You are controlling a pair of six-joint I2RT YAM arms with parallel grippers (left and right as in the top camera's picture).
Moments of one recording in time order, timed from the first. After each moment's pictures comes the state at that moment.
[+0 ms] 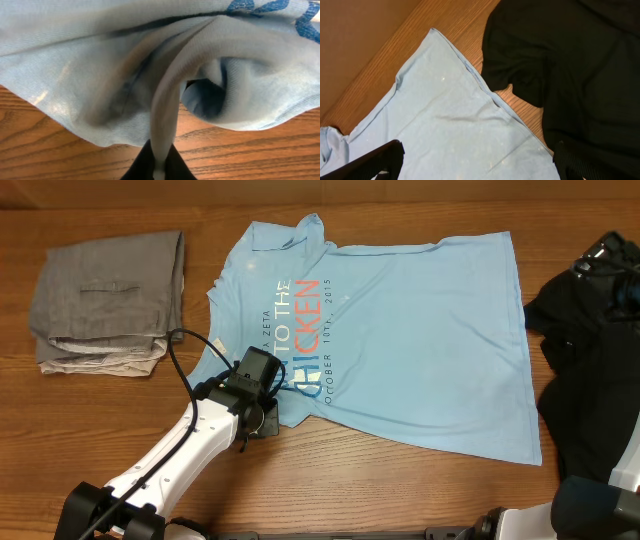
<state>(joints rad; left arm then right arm) -0.42 1.44 0.77 -0.76 -0.06 -0.47 -0.36 1.63 1.91 -1.29 0.01 0.46</state>
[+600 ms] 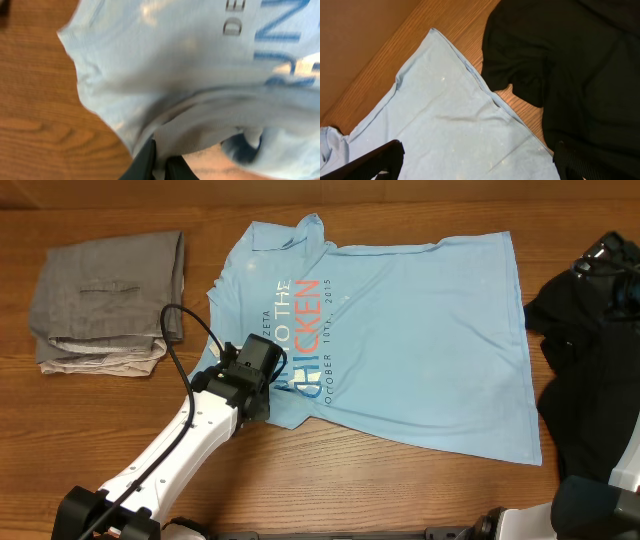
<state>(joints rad) -0.42 1.44 0.87 -0.80 -0.32 -0.45 -0.36 1.63 1.91 -1.29 0.01 0.46</state>
